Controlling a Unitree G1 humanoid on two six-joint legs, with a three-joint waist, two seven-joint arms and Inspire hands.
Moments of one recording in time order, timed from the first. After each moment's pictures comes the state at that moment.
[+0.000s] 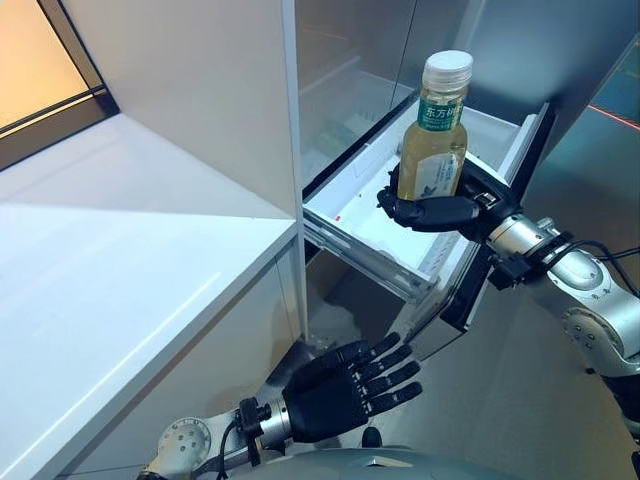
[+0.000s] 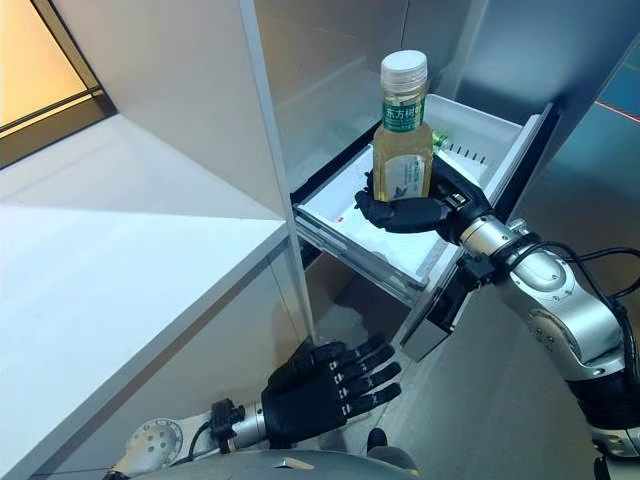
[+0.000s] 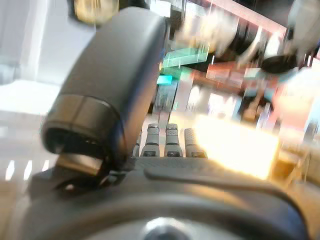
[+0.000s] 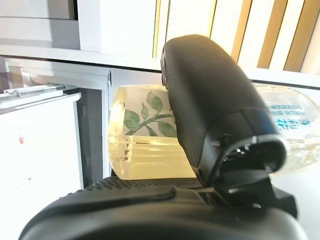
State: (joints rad) left arm 0.23 0.36 -0.28 0.16 -1.40 0.89 -0.41; right arm -0.21 -0.90 0.08 -0.36 0.77 0.25 0.13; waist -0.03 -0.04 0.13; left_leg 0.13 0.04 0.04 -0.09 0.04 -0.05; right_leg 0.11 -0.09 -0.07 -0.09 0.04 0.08
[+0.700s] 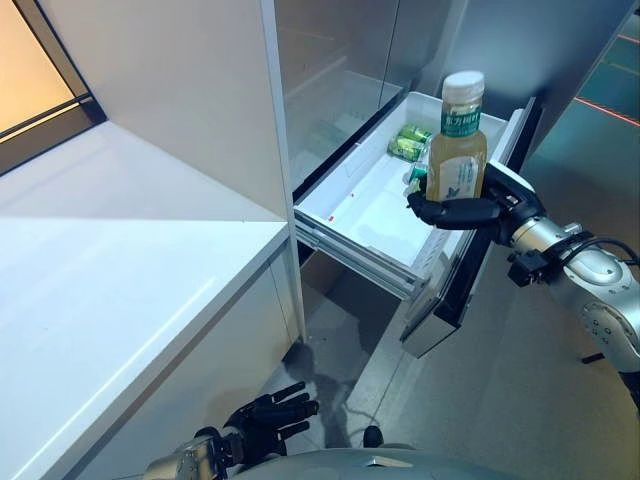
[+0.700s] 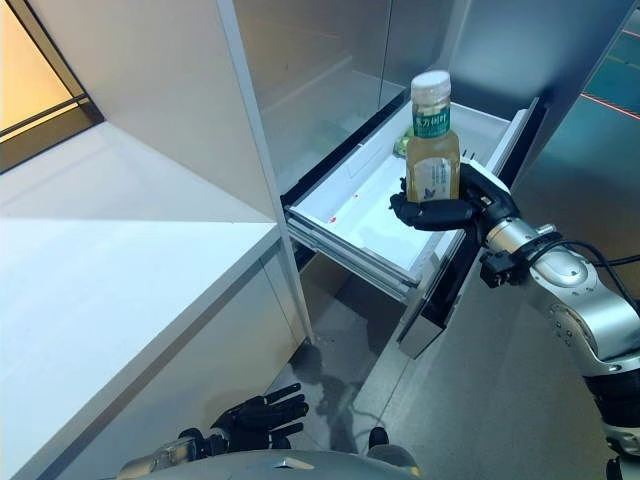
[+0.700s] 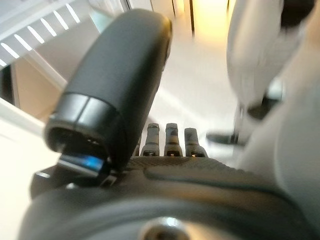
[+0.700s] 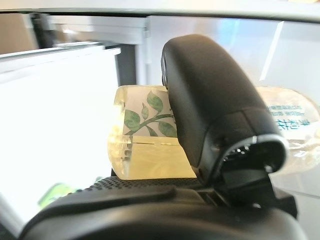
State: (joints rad) left arm 0.19 0.30 -0.22 0.66 -0.57 0.25 -0.36; right arm -0.14 -0.92 0.01 -0.27 0.69 0.36 0.12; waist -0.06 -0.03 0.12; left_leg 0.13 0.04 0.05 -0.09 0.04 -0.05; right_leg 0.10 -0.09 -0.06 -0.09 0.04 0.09
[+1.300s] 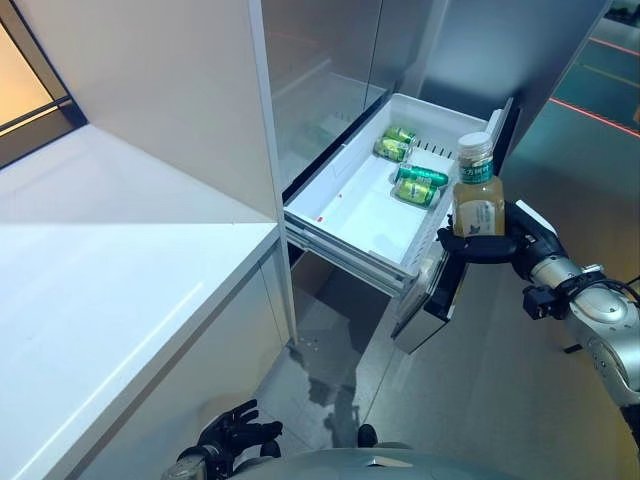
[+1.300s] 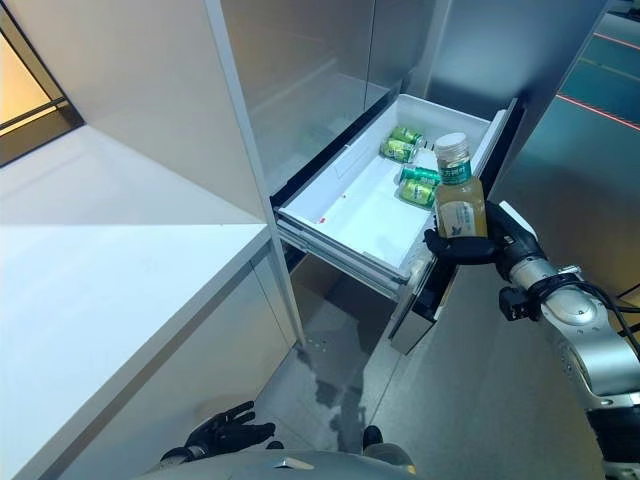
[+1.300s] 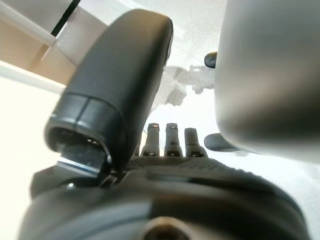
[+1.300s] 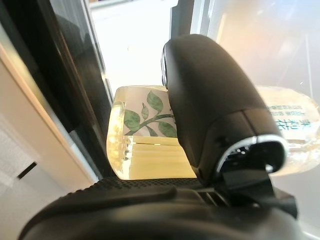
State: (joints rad) left arm 0.16 0.25 -0.12 0.94 -0.38 0.02 -0.15; right arm -0.05 -0.86 -0.08 -0.12 0.47 0.30 0.13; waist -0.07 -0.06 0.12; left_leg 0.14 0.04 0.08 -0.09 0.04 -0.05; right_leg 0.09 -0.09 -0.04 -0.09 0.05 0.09
